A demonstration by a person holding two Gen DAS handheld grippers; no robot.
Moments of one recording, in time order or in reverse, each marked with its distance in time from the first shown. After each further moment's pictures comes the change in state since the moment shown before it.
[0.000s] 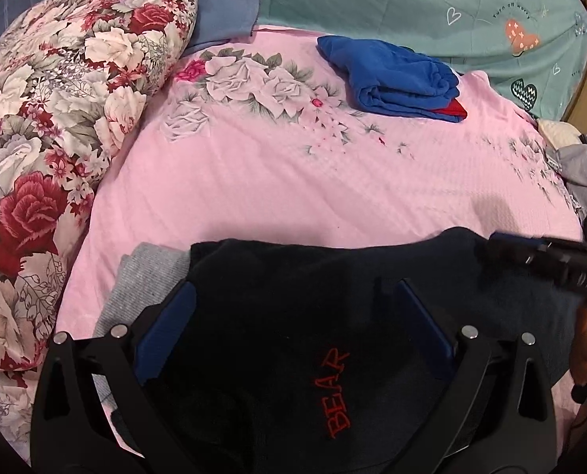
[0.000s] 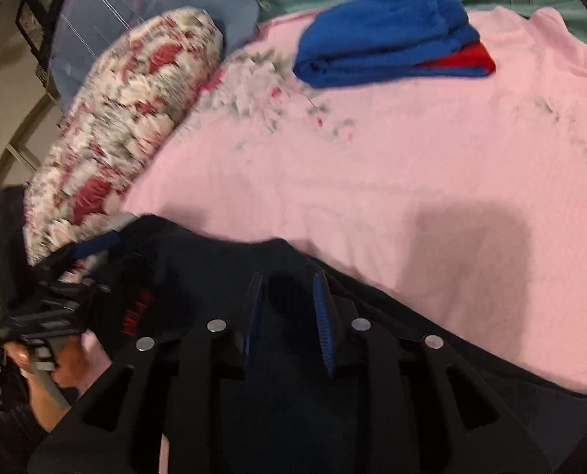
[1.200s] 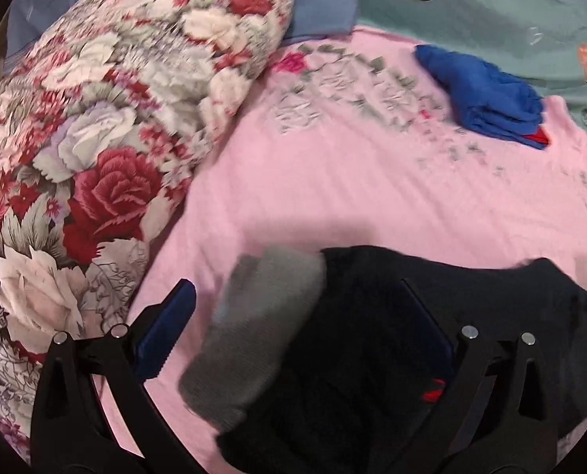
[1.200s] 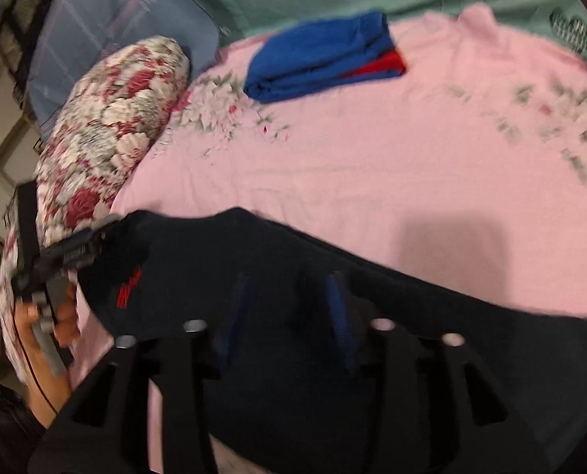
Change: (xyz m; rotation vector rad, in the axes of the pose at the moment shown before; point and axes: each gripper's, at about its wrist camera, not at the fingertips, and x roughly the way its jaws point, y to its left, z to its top) left arm -0.006 0.041 0.007 -0.105 -0.018 0.208; right arm -0.092 -0.021 -0.052 0.033 -0.098 -0.075
